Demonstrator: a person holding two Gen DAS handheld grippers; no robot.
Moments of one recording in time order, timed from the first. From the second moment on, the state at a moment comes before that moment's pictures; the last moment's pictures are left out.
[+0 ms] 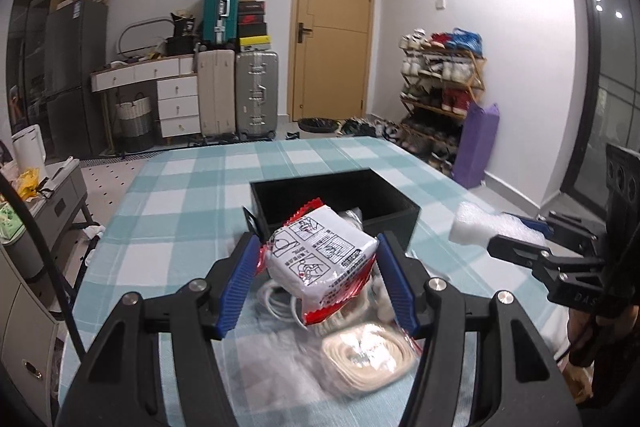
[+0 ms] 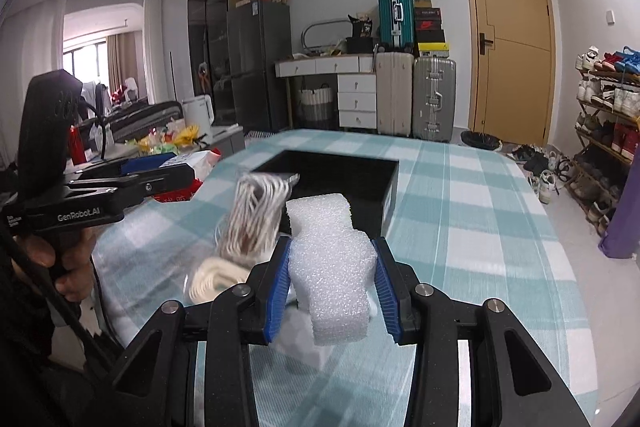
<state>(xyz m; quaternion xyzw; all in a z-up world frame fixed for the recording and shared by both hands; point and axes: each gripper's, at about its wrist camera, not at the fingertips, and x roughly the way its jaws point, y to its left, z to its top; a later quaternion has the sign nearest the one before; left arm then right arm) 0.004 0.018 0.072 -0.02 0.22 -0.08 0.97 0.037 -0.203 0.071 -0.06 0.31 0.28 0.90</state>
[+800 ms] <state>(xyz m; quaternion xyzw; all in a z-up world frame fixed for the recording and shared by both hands) 0.075 0.035 0.090 -0.05 0.22 -0.07 0.97 0.118 -0.168 0.090 -0.03 0.32 0.29 0.90</state>
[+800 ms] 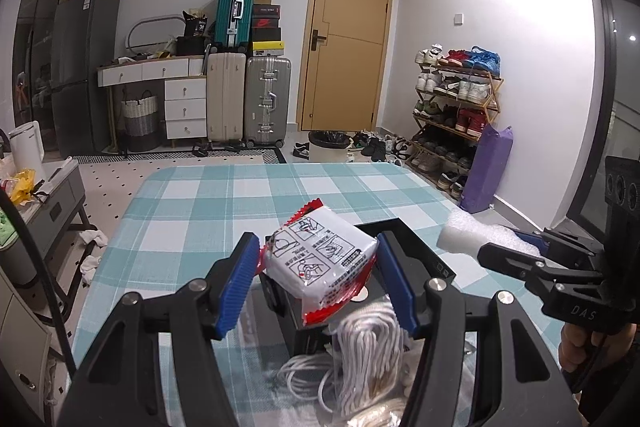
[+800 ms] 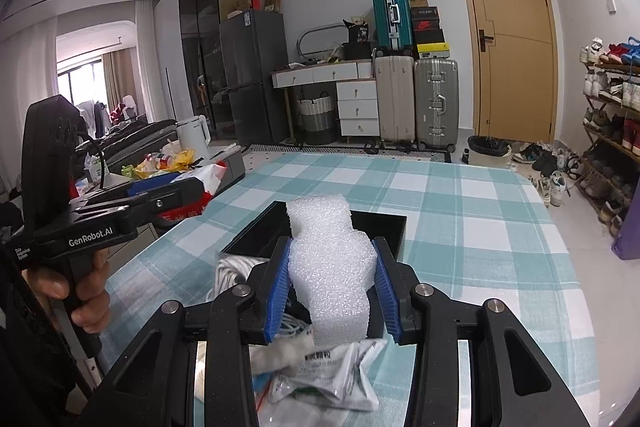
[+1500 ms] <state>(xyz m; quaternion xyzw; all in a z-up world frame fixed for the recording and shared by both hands) 0.138 0.021 0.058 -0.03 0.28 -0.08 0.95 0.181 -0.140 0.049 -0.05 0.38 0.29 0.88</state>
